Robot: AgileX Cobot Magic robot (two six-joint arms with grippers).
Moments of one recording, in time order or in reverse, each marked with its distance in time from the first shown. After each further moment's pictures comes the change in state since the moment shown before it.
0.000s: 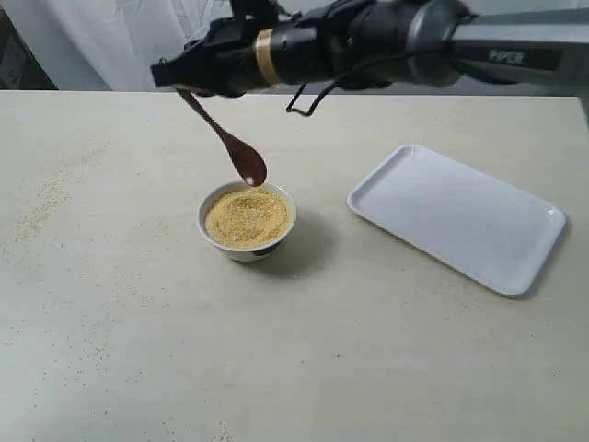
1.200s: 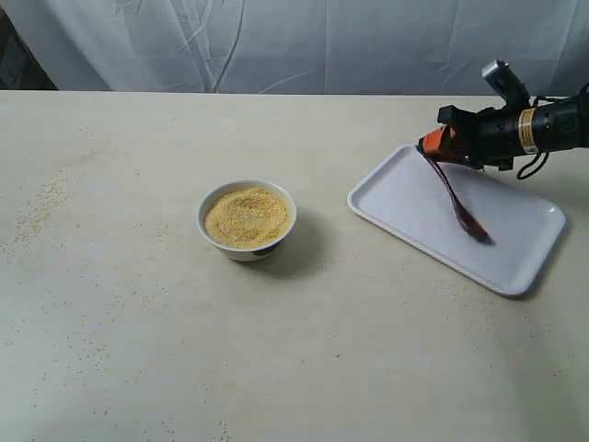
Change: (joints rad) left arm 0.000 0.000 0.000 0.000 0.000 0.000; right arm -0.716 0.200 0.213 -0.087 -0.323 0.128
